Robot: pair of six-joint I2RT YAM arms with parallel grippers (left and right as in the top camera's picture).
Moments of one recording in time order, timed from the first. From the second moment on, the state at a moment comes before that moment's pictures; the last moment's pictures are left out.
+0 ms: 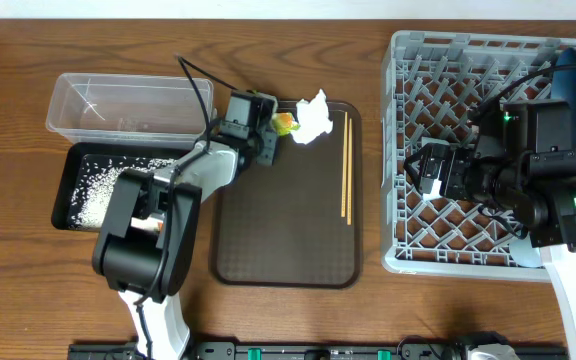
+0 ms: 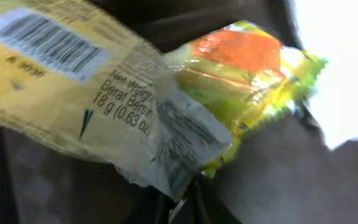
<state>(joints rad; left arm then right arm) -0.31 1.97 1.12 -0.14 0.06 -0.04 0.13 1.20 1.34 -1.14 -0.24 0.33</state>
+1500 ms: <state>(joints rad) -0.36 1.85 1.12 -0.26 -0.01 -0.11 0.13 1.20 1.34 -1.13 -0.24 0.33</state>
